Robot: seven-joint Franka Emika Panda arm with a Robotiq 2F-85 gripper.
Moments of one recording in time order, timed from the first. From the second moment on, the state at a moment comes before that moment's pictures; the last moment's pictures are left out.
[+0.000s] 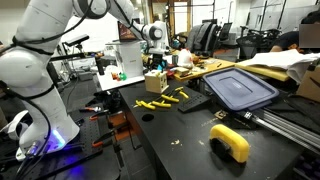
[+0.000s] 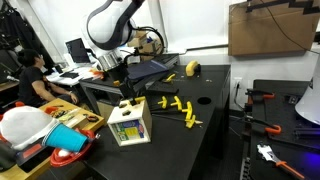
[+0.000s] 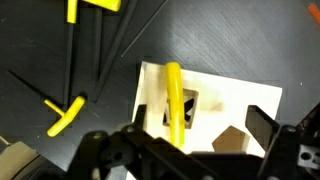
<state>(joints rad) 0.16 0.68 0.20 -1.48 -0.08 1.96 -0.39</state>
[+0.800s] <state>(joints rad) 0.15 0.68 0.19 -1.47 -0.10 1.97 -0.39</state>
